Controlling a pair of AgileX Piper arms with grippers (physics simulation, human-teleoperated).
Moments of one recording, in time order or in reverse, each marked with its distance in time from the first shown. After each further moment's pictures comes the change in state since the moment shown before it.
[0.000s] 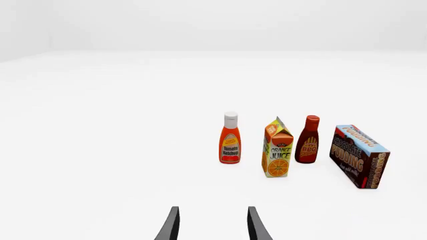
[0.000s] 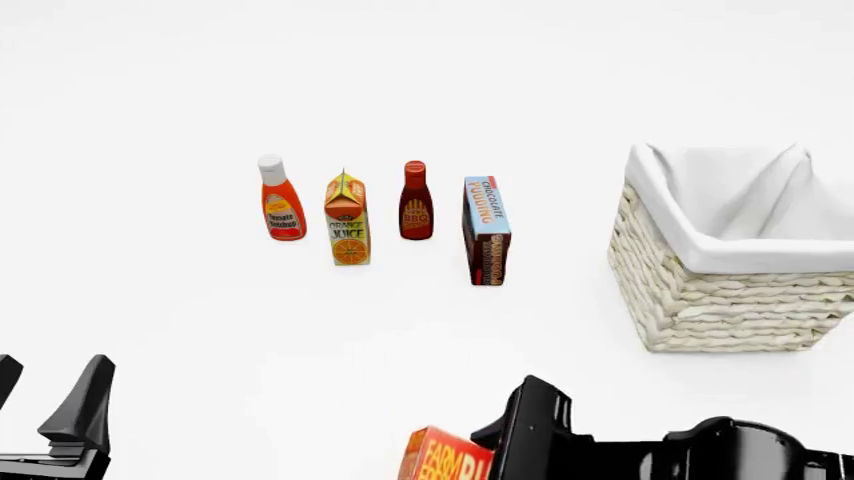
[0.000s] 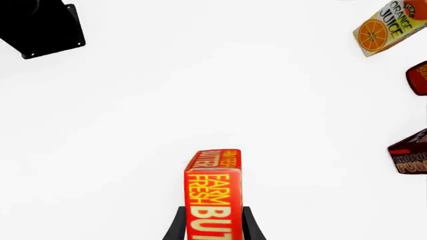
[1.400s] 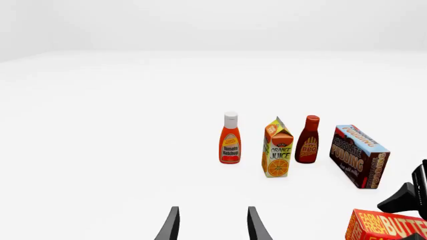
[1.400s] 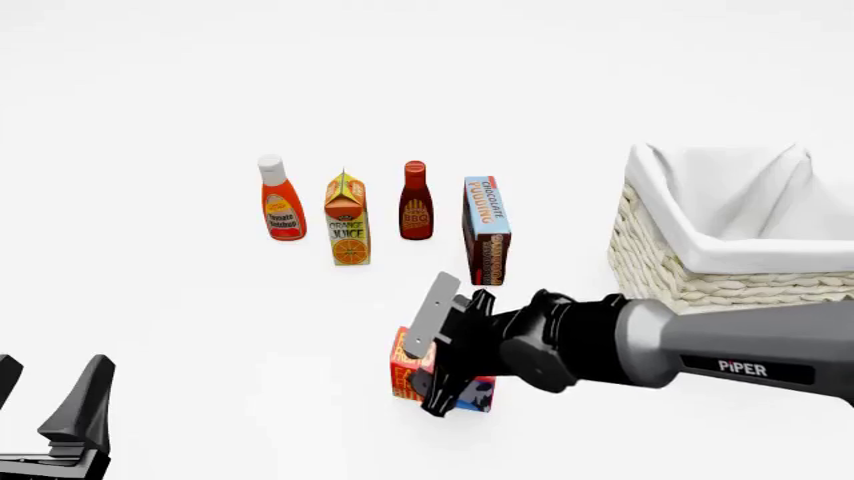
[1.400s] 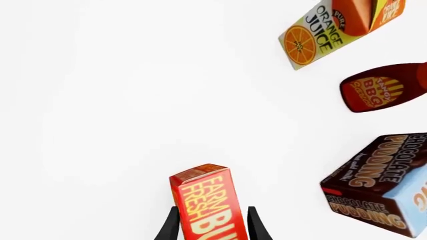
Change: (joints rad) left arm 0.000 0.000 0.000 0.000 0.000; right arm -0.313 0.603 -0.383 -0.162 -0.125
